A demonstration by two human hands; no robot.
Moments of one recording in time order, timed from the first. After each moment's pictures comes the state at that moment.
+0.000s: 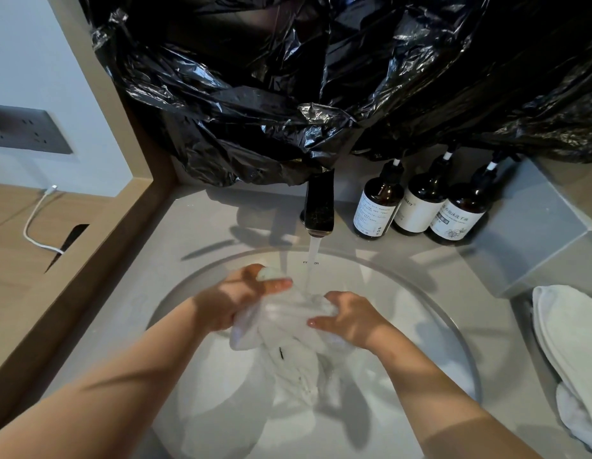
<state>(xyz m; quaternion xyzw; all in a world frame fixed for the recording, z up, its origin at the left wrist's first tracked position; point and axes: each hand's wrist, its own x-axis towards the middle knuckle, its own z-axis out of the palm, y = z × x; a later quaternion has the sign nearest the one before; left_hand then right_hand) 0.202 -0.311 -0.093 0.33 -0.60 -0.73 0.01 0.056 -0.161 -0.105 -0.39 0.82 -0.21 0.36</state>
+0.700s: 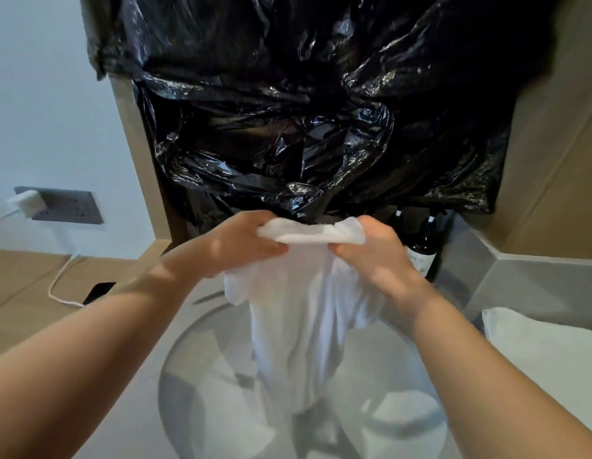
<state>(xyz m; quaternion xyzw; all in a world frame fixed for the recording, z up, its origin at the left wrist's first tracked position) 0.208 -0.300 0.076 0.22 -0.87 -0.41 0.15 0.070 -0.145 0.064 -0.40 0.77 -0.50 0.09</state>
